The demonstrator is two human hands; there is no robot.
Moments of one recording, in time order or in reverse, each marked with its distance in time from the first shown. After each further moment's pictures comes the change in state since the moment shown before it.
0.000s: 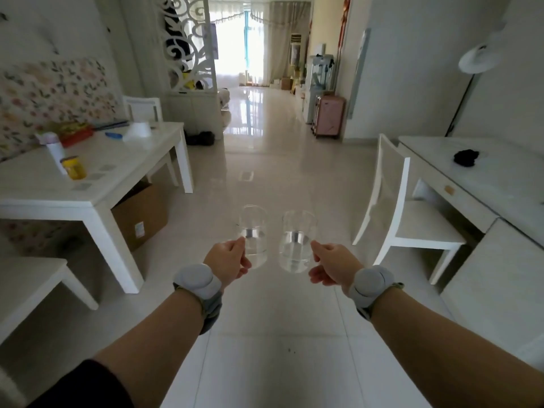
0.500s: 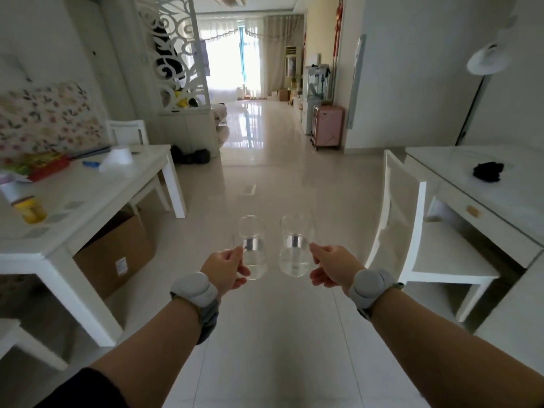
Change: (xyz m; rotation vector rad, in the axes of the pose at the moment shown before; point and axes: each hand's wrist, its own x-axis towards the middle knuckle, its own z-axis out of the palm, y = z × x) left_hand 0.225 0.055 0.089 0.009 0.009 -0.050; right_hand 0.235 -0.045 -0.085 0.002 -0.023 -0.050
